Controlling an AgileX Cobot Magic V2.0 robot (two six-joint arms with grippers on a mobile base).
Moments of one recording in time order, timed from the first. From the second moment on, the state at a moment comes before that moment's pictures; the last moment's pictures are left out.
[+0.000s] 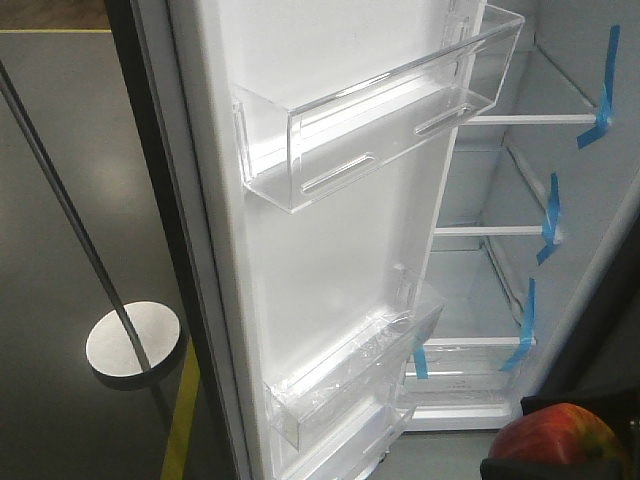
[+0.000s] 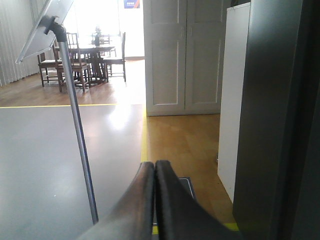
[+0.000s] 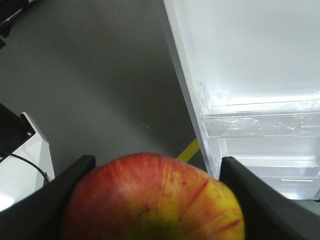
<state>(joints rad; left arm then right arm) 0.01 -0.01 0.02 0.00 0.07 -0.06 0.00 0.65 -0.62 0.93 1.14 -0.86</state>
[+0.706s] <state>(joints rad) 0.01 -0.01 0.02 0.00 0.07 -0.06 0.00 0.65 -0.62 0.93 1.15 -0.86</state>
